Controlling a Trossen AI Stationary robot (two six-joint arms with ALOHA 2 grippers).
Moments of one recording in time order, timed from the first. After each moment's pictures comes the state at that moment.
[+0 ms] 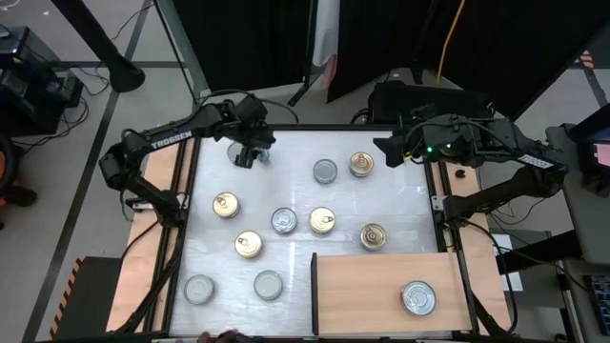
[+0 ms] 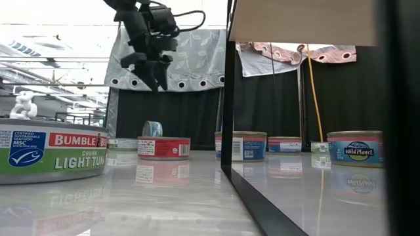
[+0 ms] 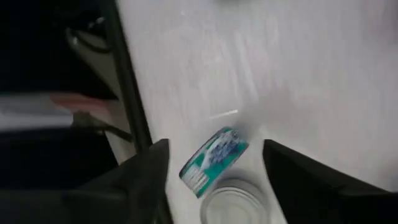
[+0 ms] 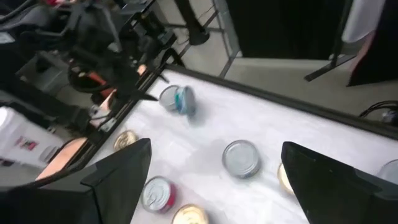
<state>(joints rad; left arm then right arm) 0.59 1.51 1.32 -0.89 0.01 0.94 -0.03 1.17 1.65 -1.13 0.50 0.89</state>
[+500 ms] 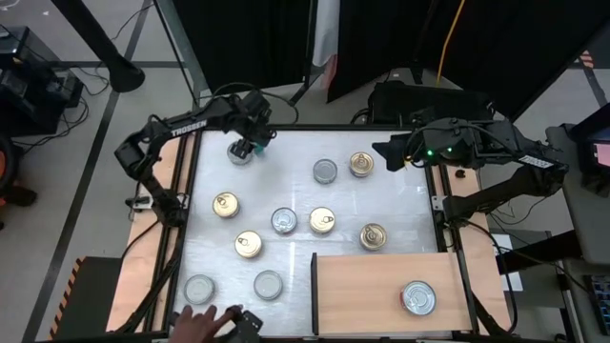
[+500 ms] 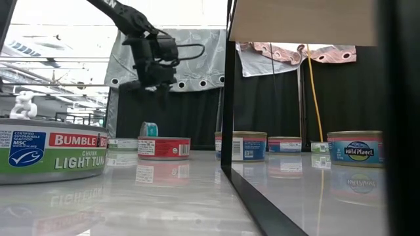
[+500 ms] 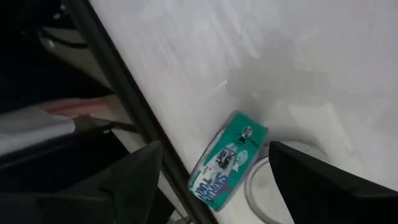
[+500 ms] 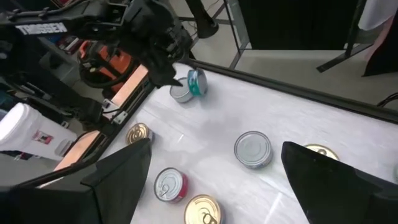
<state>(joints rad) 0.72 1.67 1.32 -0.84 -0.03 1.29 0.01 1.17 1.65 -1.13 0.48 0.93</state>
